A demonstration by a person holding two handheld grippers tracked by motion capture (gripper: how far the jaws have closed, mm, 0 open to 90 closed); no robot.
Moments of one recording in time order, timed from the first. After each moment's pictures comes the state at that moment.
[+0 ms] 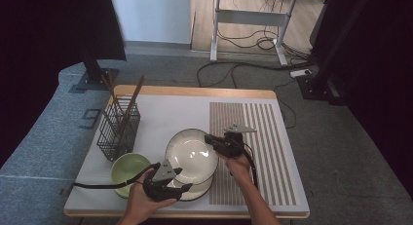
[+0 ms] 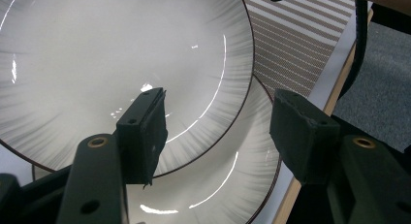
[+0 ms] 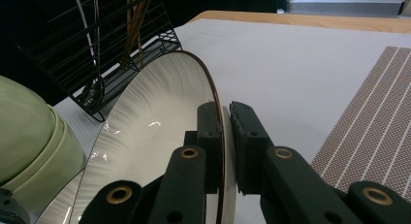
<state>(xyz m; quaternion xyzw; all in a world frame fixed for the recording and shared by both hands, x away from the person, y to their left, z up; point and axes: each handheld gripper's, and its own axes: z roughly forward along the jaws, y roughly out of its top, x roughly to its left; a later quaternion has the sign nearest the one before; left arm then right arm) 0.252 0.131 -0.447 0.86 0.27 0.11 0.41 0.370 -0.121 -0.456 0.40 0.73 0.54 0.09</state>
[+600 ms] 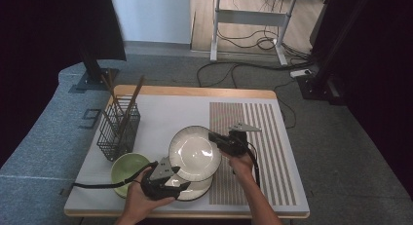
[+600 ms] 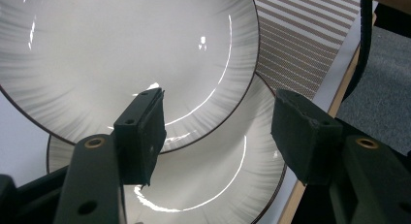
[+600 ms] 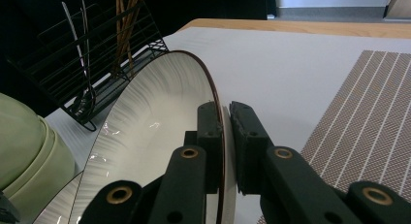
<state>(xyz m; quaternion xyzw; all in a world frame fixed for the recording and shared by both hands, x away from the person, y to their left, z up) 0.254 0.135 -0.447 0.86 0.28 0.12 0.41 0.373 -0.133 -0.453 0.42 0.72 0.55 0.10</state>
